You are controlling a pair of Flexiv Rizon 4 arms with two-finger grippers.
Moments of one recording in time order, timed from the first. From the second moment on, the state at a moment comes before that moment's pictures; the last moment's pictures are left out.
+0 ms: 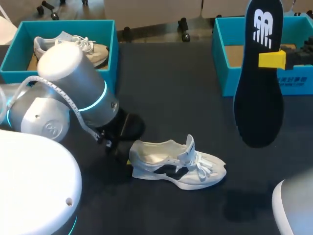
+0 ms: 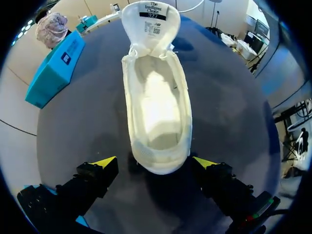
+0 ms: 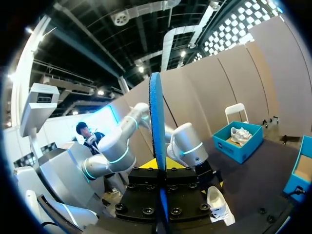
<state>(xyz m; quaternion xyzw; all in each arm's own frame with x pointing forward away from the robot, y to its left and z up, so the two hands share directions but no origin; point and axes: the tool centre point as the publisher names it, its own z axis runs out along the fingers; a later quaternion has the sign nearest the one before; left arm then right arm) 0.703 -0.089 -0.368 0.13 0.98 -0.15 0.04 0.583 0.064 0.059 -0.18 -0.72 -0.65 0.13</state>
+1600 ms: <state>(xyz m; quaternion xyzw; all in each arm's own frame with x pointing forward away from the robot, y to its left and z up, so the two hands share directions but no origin) 0.697 -0.156 -0.322 0.10 0.99 -0.07 0.04 0.583 0.064 0.059 -0.19 -0.72 -0.65 0.13</state>
